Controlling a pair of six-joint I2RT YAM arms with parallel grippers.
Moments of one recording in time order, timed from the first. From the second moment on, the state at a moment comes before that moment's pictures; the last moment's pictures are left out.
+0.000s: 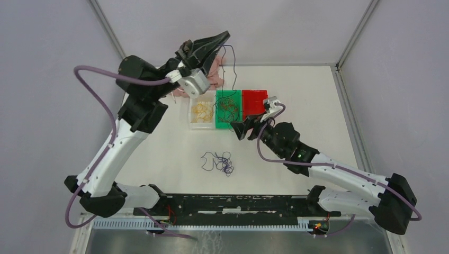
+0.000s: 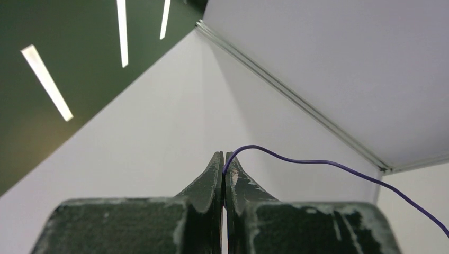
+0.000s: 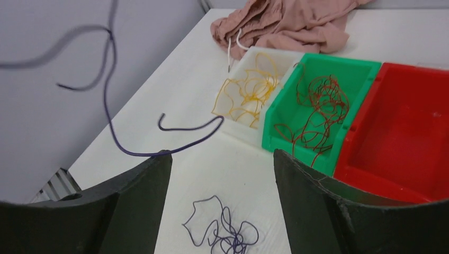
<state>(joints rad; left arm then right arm) -0.70 1.26 1.72 0.10 0.51 0.83 0.93 1.05 0.64 0.36 0.25 0.42</state>
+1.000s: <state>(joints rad) -0.72 1.95 1.94 0.15 0.29 0.73 0.44 1.11 0.71 -0.06 0.40 0.61</state>
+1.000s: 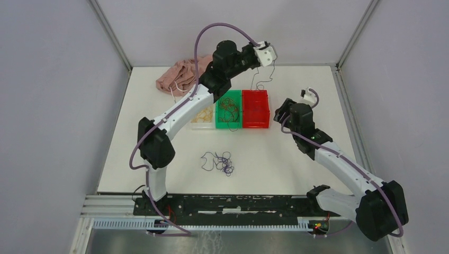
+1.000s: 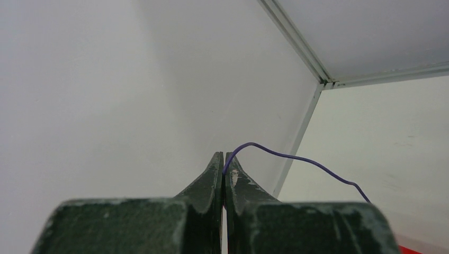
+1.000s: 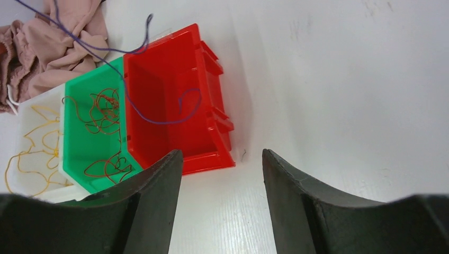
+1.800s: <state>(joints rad) -0.76 2.01 1.86 0.13 0.16 0.70 0.32 1.07 0.69 -0.13 0.31 0.73</state>
